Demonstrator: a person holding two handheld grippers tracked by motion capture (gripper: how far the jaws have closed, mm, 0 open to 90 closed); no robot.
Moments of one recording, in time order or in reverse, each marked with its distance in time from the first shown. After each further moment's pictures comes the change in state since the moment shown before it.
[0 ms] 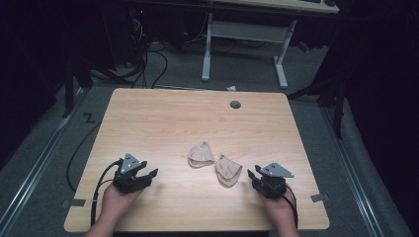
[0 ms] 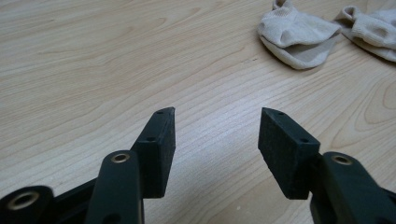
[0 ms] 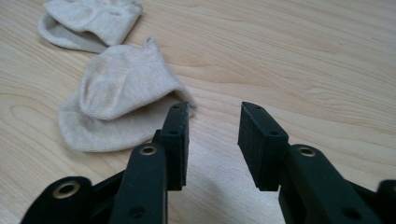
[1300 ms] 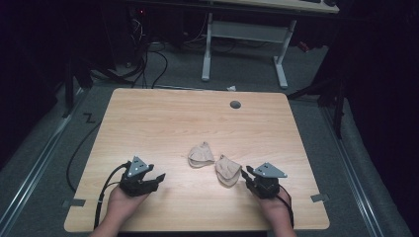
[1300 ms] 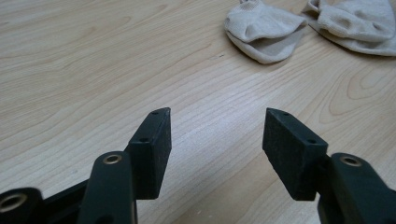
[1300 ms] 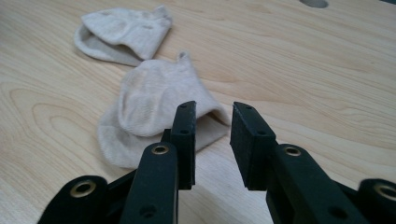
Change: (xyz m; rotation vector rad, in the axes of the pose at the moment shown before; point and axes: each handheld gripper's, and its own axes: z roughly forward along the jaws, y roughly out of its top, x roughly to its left) left arm -0.018 0.001 0.004 0.018 -0.065 0.041; right arm 0.019 0.009 0.006 -0.017 0.051 -0.041
